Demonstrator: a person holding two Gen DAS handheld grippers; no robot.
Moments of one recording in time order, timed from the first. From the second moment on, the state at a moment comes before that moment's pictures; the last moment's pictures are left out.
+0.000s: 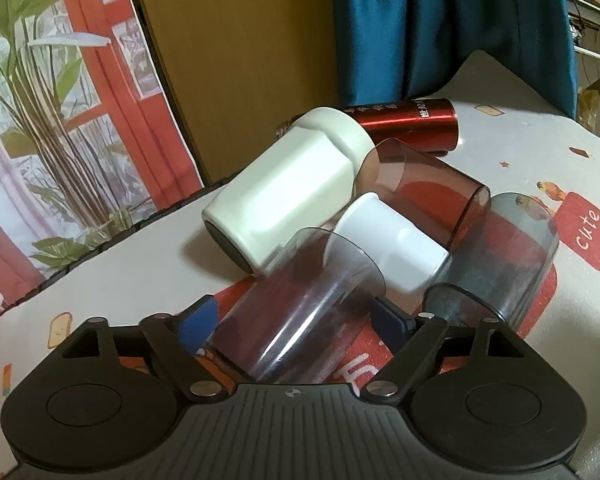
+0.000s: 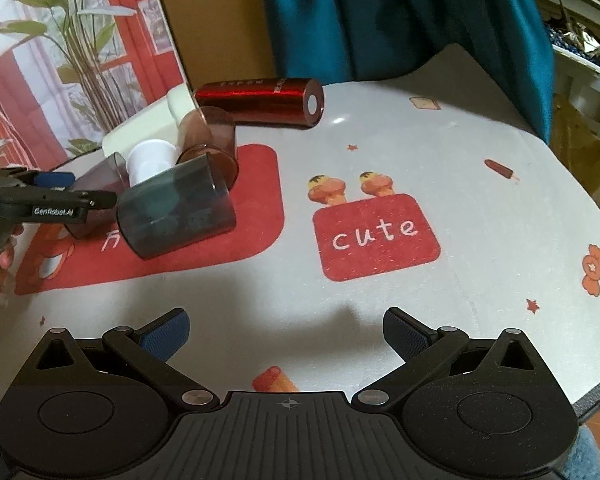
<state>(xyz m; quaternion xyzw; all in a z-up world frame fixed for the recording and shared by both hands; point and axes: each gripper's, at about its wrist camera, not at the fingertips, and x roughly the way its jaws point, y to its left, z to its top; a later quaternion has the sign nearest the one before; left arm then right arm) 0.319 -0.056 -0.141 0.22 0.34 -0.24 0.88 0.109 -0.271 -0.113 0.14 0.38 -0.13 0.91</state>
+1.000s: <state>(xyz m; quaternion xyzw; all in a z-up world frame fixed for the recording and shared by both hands) 0.248 -0.016 -0.128 0.14 0.44 -0.21 0.86 0.093 -0.261 -0.098 0.15 0.35 -0.11 0.92</state>
